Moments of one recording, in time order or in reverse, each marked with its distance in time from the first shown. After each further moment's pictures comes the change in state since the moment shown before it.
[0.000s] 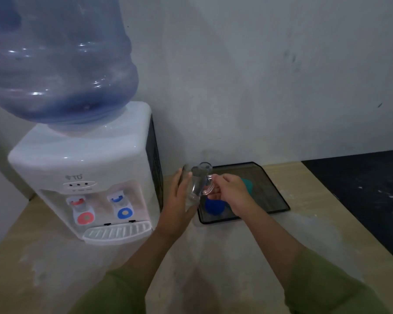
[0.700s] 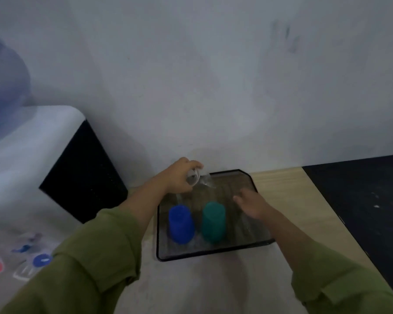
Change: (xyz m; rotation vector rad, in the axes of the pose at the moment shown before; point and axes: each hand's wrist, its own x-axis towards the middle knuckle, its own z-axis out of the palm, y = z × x) left_hand 0.211 0.008 0.119 0.230 -0.757 -0.101; right_hand 0.177 0.068 -0.185 -0.943 -0.151 0.150
